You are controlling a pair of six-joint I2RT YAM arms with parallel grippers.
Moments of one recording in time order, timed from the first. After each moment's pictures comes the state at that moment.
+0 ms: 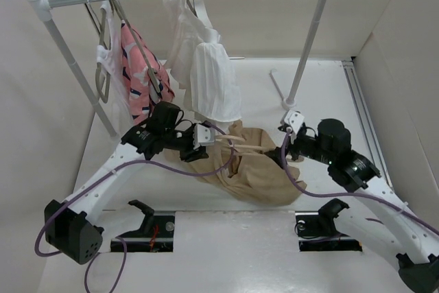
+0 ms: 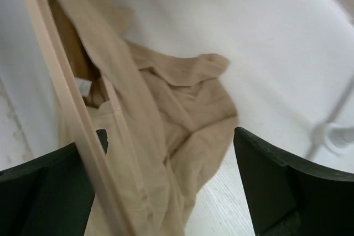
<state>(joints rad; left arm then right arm) -0.51 1.10 0.94 -0.72 0.73 0.84 0.56 0.76 0.73 -0.36 -0.43 -0.31</state>
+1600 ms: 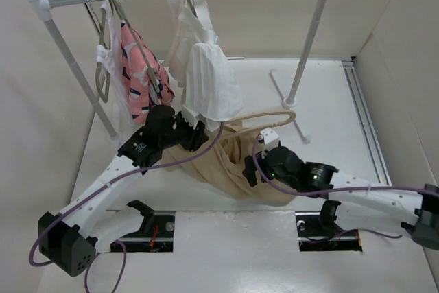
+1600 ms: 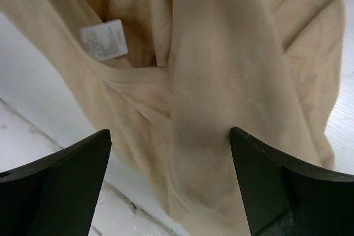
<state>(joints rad) -0.54 0.97 0.81 -0.35 0.32 0.07 1.05 0.91 0.63 -0.32 0.31 0.43</state>
